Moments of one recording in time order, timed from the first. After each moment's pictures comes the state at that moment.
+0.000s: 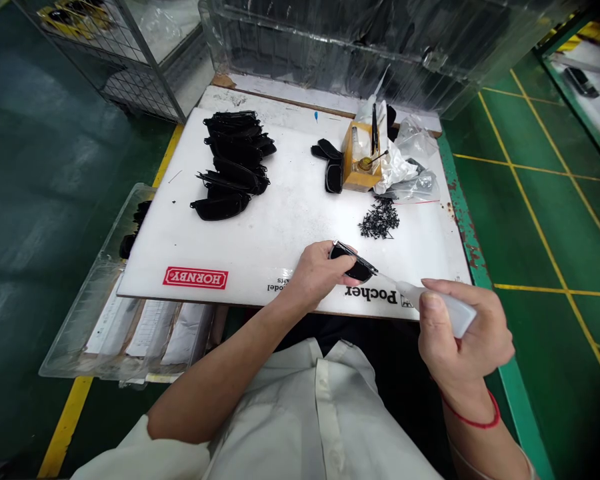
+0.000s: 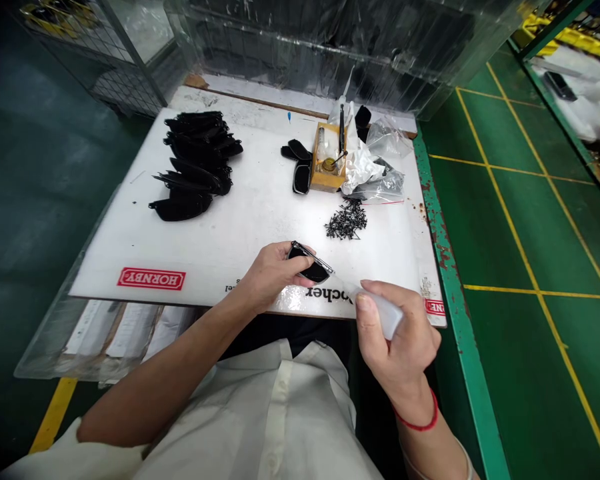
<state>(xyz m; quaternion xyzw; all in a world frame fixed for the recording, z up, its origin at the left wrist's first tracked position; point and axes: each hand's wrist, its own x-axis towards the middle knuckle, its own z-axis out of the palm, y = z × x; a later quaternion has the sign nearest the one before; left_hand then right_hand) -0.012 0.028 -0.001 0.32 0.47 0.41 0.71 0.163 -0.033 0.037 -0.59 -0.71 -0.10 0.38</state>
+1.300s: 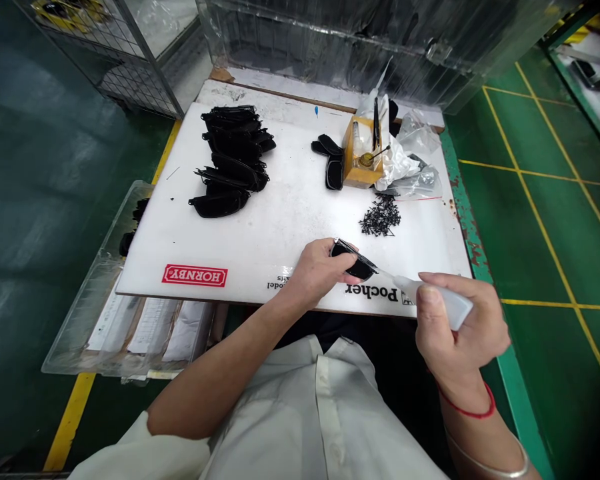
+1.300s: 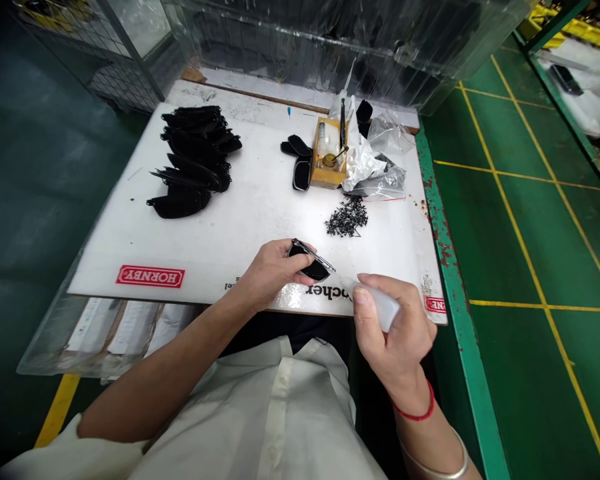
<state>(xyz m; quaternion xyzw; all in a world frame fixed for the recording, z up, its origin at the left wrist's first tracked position) -0.012 0.028 0.001 0.33 0.46 0.41 0.72 0.158 -0.026 0.041 -0.58 -0.72 -0.11 0.38</state>
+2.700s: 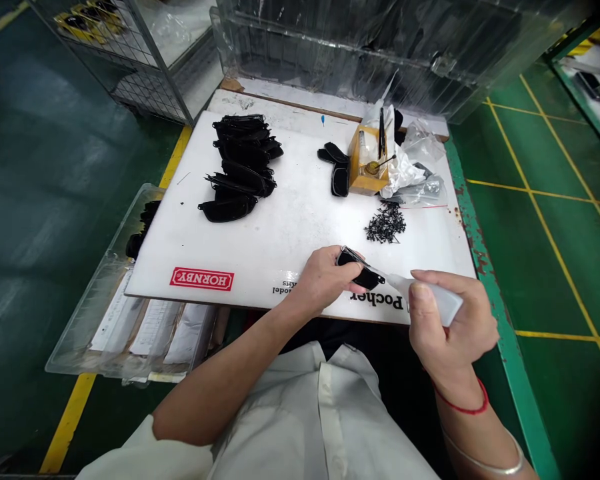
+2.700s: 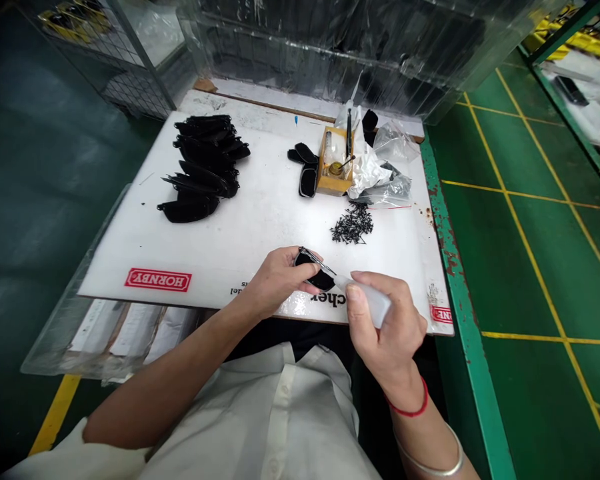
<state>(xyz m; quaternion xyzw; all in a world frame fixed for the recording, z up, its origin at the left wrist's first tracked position) -0.012 0.026 -0.003 0.35 0.48 0.39 0.71 0.145 -0.016 0.037 -0.57 -0.72 -0.07 0.40</state>
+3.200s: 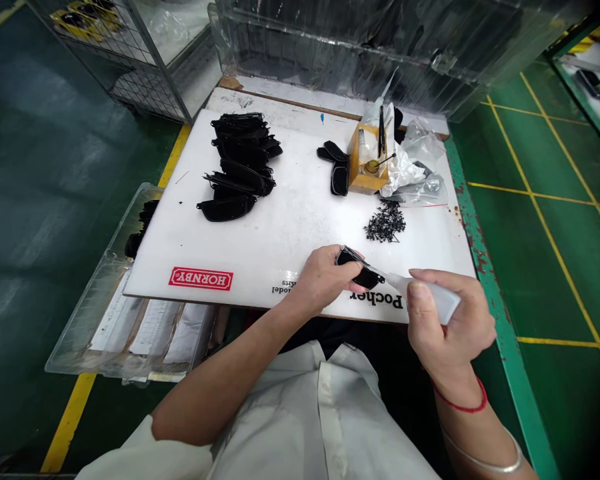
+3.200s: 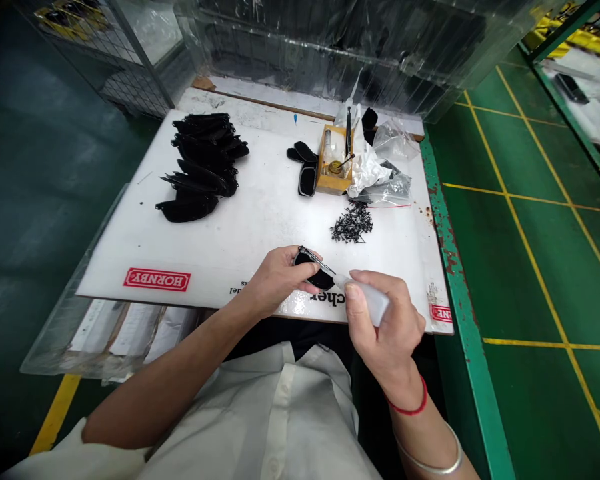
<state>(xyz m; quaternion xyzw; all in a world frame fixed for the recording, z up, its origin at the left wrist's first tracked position) -0.012 0.026 -0.001 0.35 0.47 0.40 0.71 0.146 -0.016 0.036 -0.58 -0.71 -0.07 0.38</state>
